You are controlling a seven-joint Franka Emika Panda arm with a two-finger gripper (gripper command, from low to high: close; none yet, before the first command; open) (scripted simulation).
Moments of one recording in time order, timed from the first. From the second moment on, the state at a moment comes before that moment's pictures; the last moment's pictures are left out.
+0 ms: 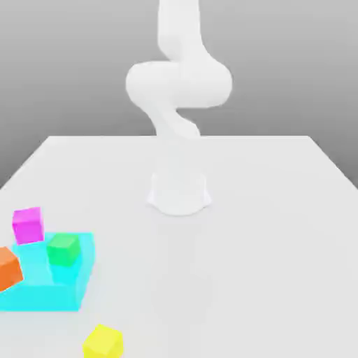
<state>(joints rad) -0.01 -0.71 -0.01 -2.31 0.00 2.33 0.81</state>
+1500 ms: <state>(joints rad) -0.15 0.32 -0.10 -2.38 0.07 2.70 0.91</state>
